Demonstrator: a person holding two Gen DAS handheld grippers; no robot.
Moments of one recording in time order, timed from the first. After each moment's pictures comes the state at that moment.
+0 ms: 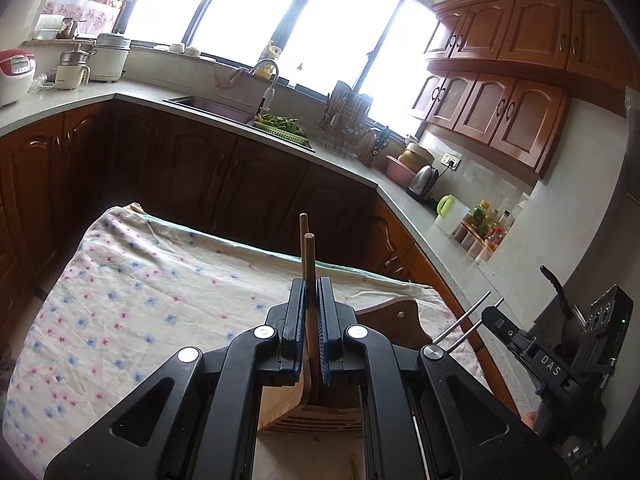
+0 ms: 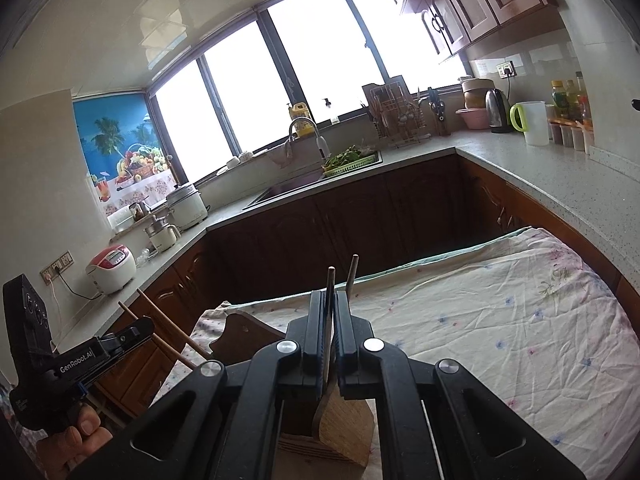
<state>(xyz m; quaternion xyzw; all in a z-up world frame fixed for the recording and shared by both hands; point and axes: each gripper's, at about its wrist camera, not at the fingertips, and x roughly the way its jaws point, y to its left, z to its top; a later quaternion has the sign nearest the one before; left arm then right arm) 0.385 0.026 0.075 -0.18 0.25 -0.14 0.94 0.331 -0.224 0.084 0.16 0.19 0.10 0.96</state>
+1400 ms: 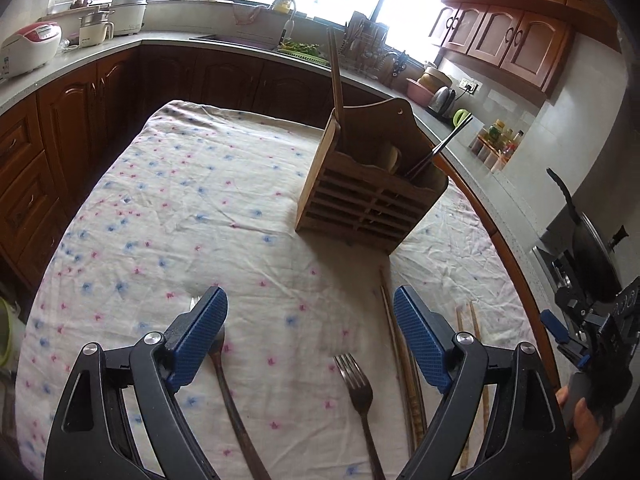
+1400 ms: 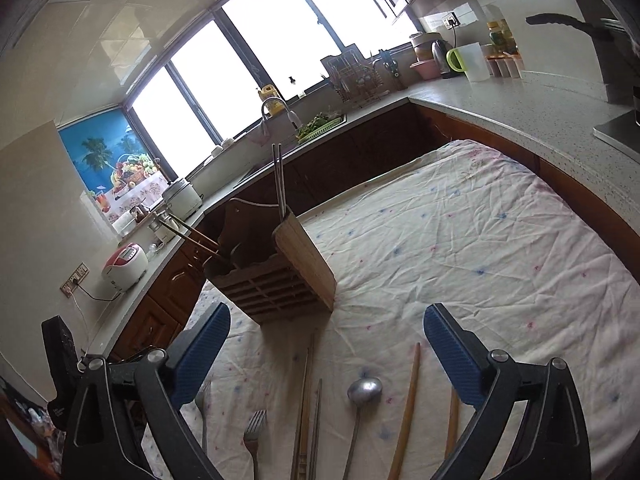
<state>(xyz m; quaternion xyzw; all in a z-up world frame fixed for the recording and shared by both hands) 0.220 0.030 0.010 -0.13 0.38 -0.11 0.91 0.160 -0.288 0.025 0.24 0.25 0.07 0.93</state>
